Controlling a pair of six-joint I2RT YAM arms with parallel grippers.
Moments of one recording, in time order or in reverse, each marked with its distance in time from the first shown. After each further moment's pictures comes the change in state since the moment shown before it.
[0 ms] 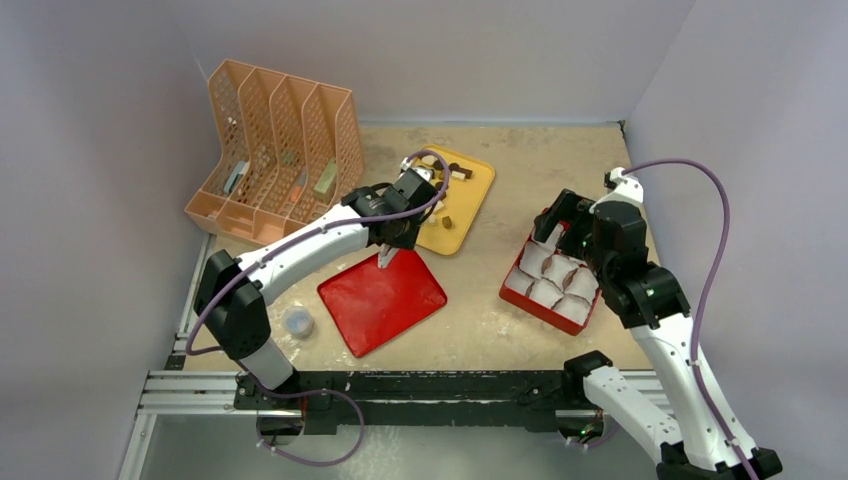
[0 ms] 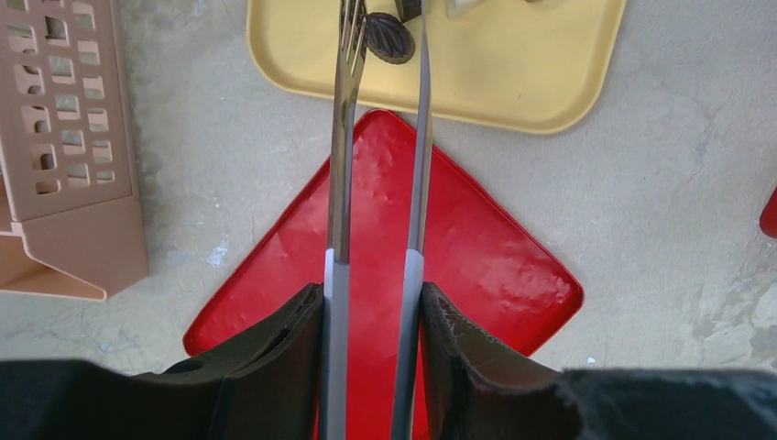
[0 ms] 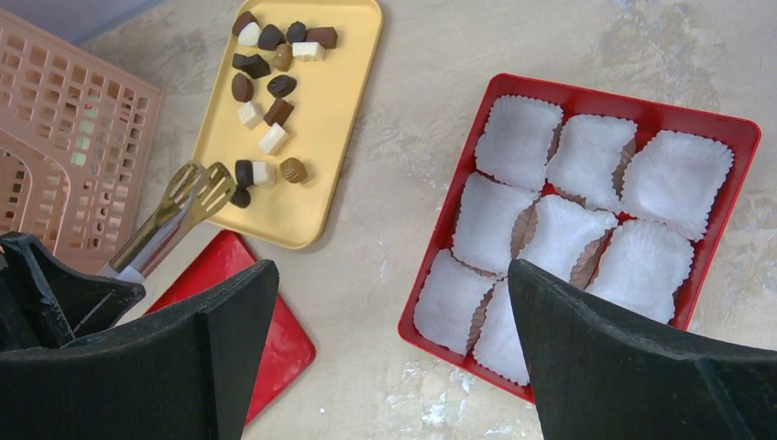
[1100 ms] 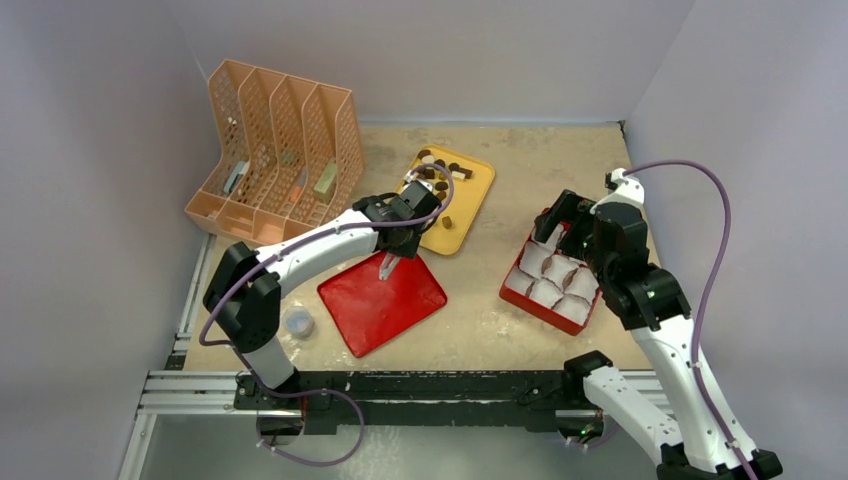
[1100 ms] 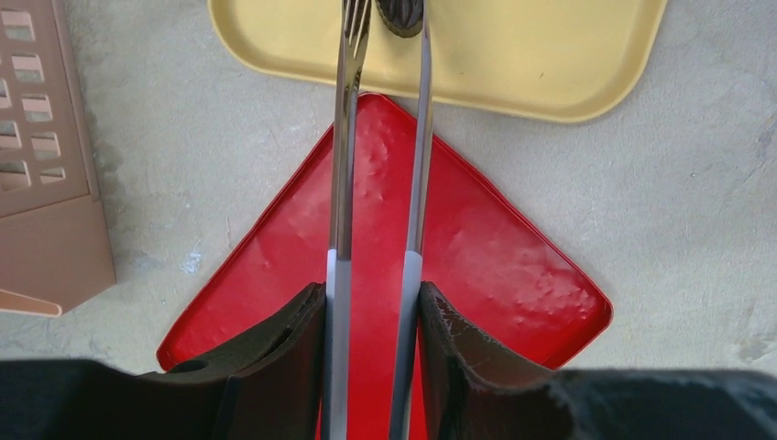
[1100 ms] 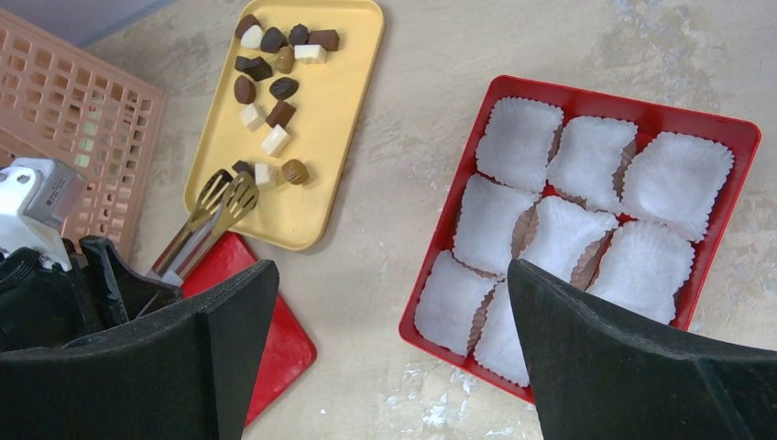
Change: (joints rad) left arm 0.001 0.051 -0.085 0.077 0.011 -0.006; right arm 0.000 -0.010 -0.005 0.005 0.000 0.001
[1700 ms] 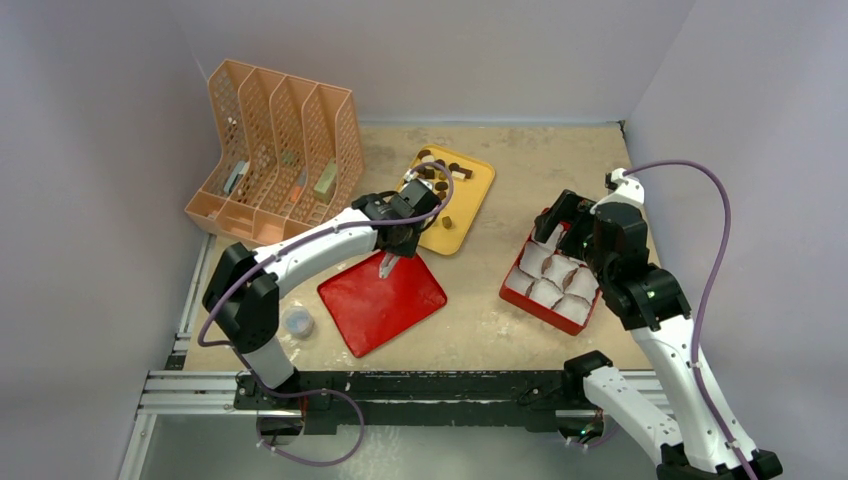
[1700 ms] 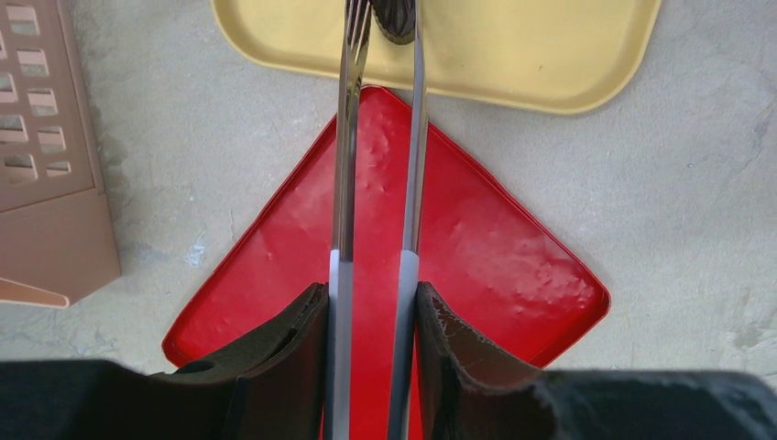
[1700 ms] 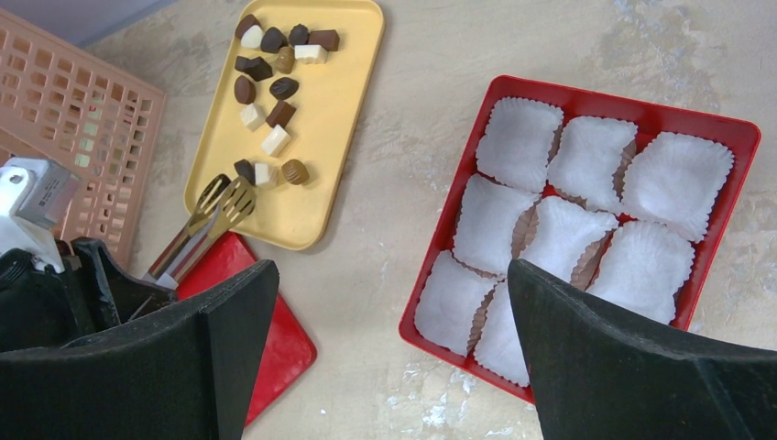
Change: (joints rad) left arm 0.000 -0.001 0.015 -0.027 0.007 0.000; right arm 0.000 0.000 0.000 0.000 0.000 0.000
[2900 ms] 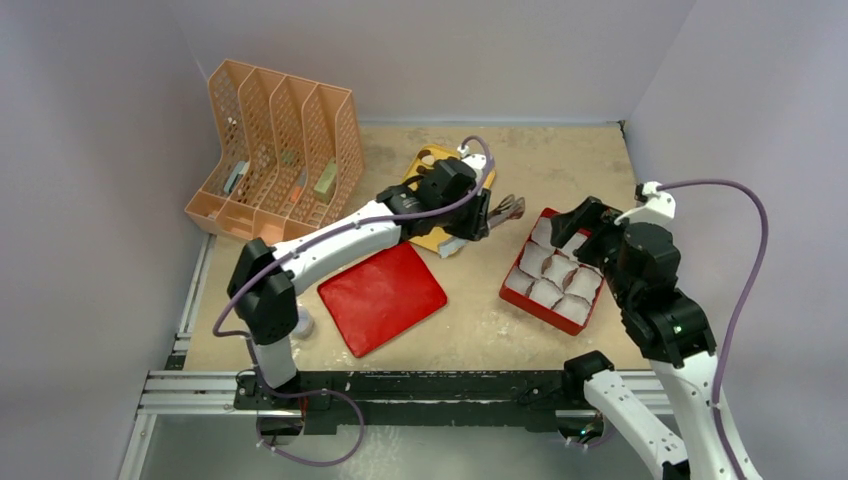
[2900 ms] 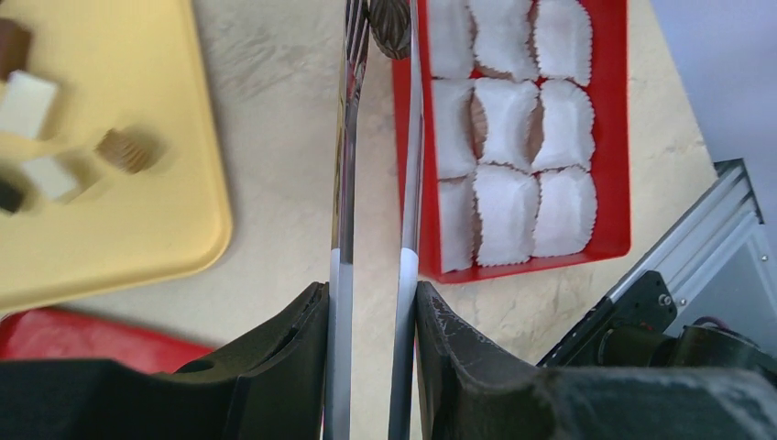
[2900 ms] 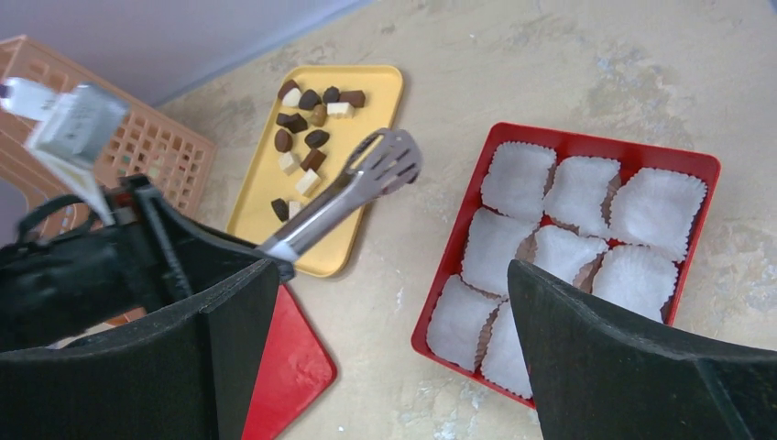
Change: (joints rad) left arm -0.095 0.084 0.232 0.283 0.370 -0.054; right arm 0.000 -0.114 0.031 -0.018 0.030 -0.002
